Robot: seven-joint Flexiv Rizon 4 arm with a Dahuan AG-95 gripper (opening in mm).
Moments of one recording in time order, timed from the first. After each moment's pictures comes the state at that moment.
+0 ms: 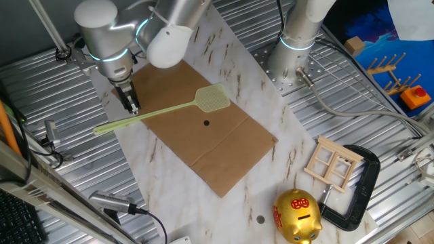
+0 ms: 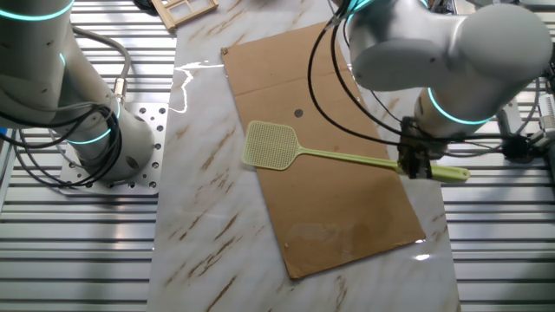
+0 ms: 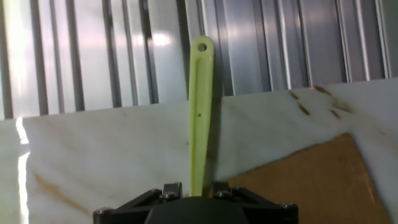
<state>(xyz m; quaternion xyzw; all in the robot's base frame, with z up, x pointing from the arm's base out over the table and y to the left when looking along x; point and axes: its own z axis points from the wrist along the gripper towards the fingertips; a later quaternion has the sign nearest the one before) 0.623 -0.061 0.048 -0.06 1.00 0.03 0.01</state>
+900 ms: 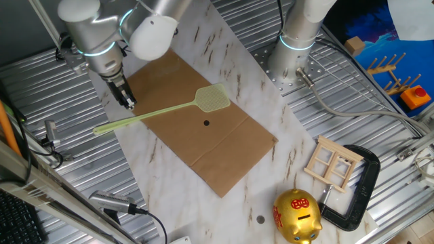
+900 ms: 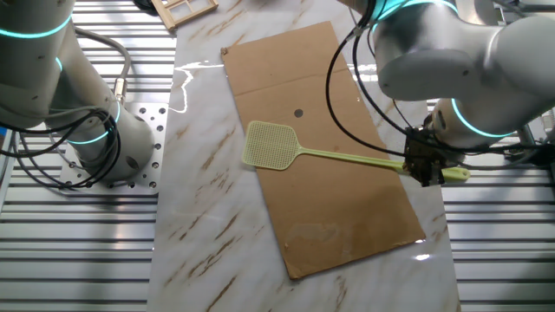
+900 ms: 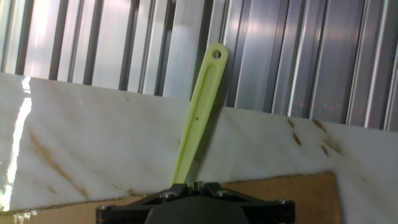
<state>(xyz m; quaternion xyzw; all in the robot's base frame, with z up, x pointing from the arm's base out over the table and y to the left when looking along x) 0.627 -0.066 0.048 -0.08 1.00 0.04 -0.01</state>
